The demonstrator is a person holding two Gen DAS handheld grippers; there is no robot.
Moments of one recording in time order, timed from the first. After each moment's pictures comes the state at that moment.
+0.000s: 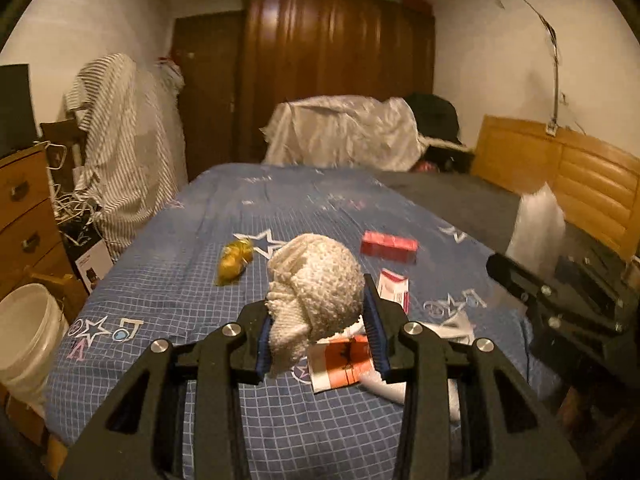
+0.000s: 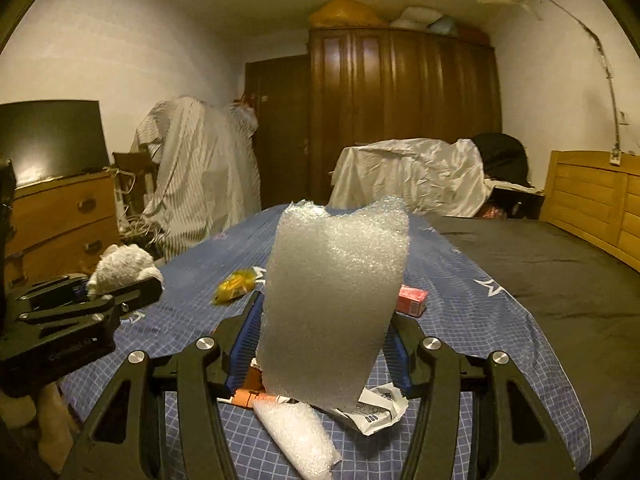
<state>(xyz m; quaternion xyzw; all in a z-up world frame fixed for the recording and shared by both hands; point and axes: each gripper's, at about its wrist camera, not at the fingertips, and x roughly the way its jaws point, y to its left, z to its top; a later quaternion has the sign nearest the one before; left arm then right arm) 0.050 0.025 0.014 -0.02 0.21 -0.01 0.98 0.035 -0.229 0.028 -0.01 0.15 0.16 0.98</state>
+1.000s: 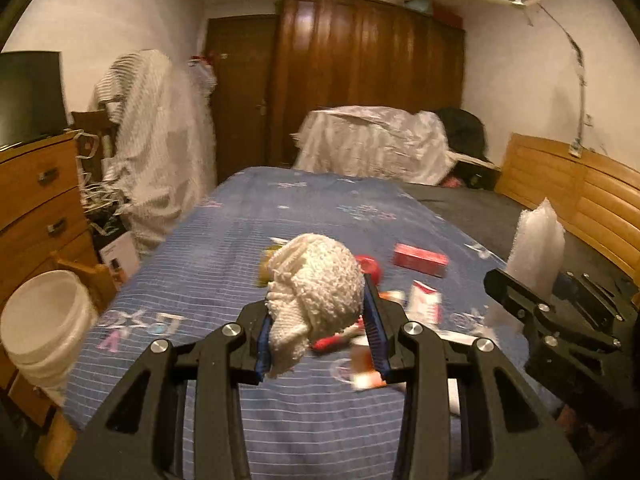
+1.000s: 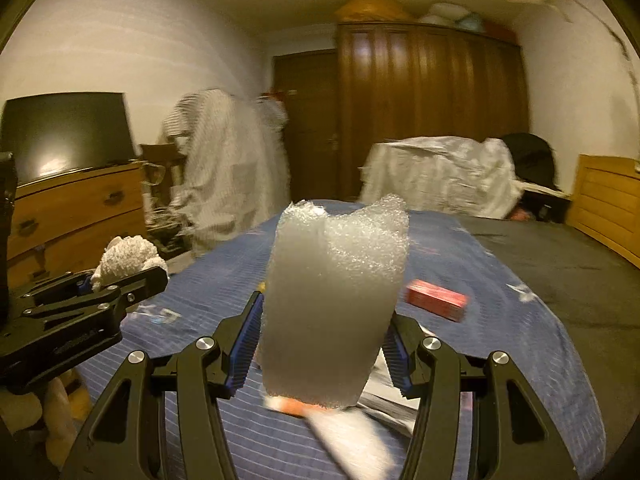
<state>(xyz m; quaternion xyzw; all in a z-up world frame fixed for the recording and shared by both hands) 0.033 0.082 0.025 -0.05 0.20 0.05 0.98 0.034 -0.171 0.047 -0.02 0.16 0.22 0.96</state>
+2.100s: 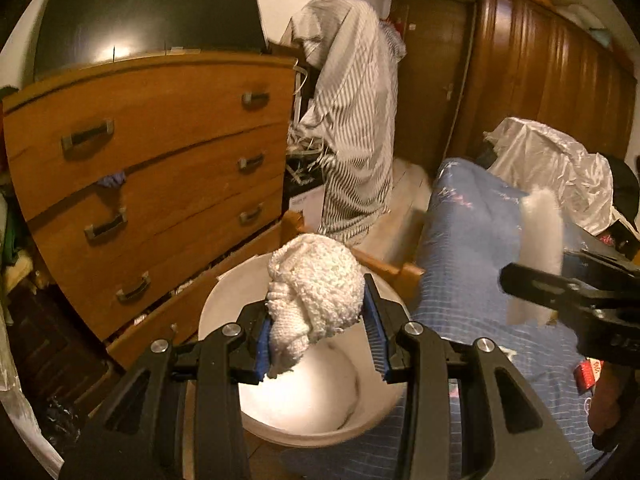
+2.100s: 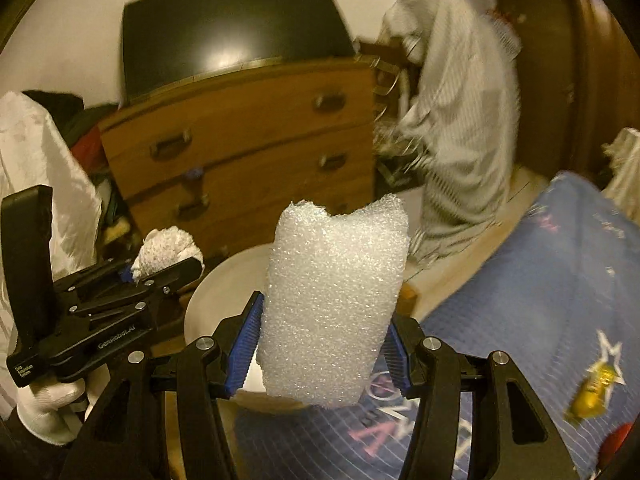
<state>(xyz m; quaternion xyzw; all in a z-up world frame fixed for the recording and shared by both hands) -0.024 0.461 0.024 -0.15 0.27 0.30 0.90 0.115 0.382 0.084 -0.14 0.32 0.55 0.76</state>
